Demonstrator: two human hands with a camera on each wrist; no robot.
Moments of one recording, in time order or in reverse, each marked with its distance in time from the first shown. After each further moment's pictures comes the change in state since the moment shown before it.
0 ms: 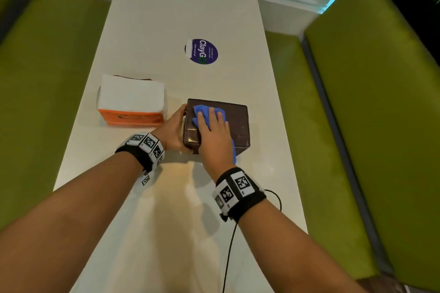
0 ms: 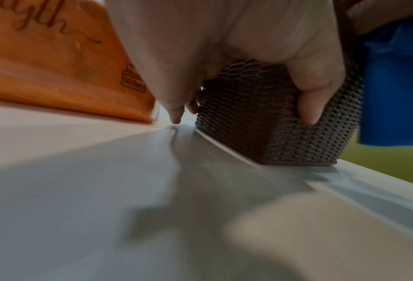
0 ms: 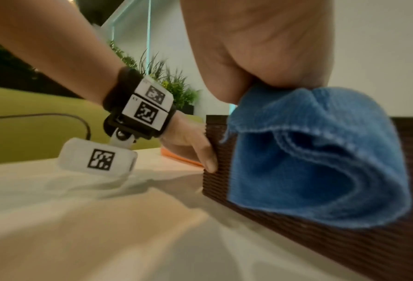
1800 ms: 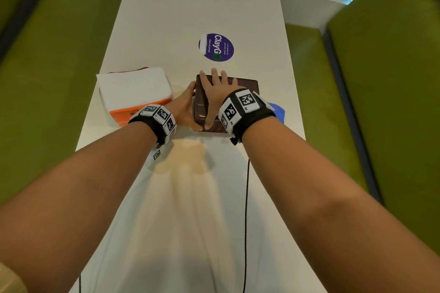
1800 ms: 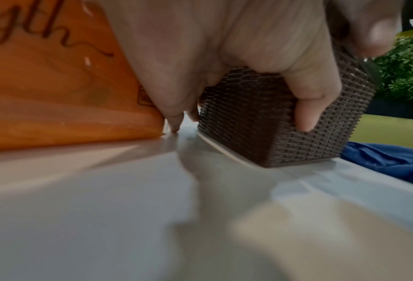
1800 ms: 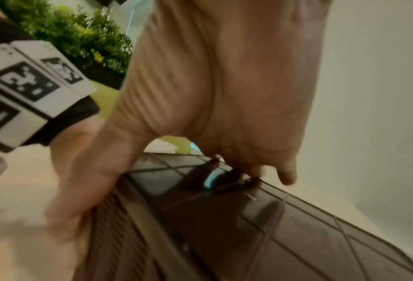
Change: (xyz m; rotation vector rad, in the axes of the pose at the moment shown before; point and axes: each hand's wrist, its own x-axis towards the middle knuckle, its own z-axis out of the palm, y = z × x) left_hand 0.052 -0.001 -0.042 0.210 0.032 -0.177; right_hand 0.132 -0.009 -0.050 -0.286 -0.437 -0.100
